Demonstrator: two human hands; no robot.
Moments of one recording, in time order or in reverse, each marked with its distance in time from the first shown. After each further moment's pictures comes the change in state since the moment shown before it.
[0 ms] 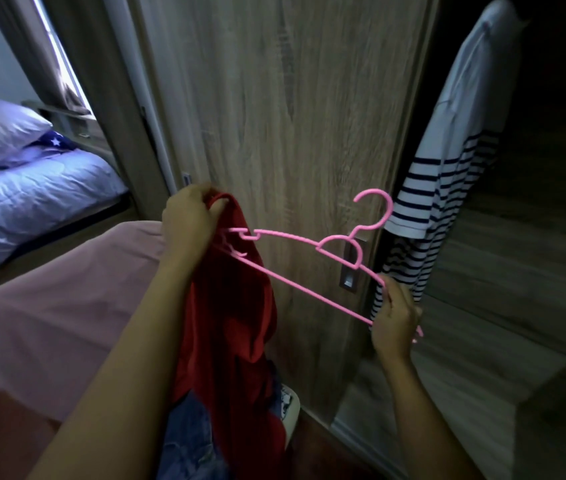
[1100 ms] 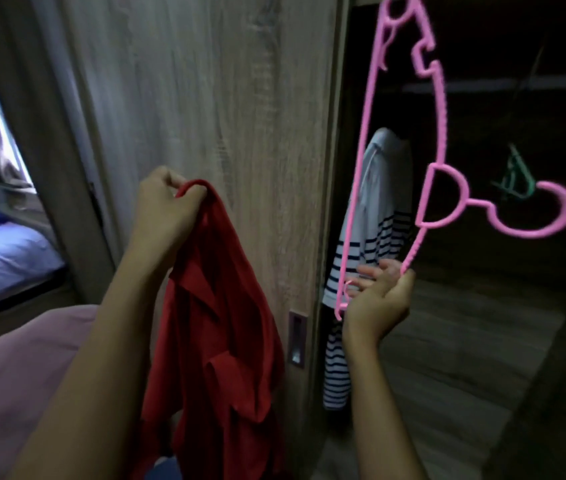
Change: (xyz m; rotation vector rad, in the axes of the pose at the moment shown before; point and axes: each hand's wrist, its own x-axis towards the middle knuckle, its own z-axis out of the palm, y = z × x) left_hand 0.044 0.146 -0.059 -0.568 0.061 -0.051; right_hand 0.140 -0.111 -0.043 0.647 0.490 0.338
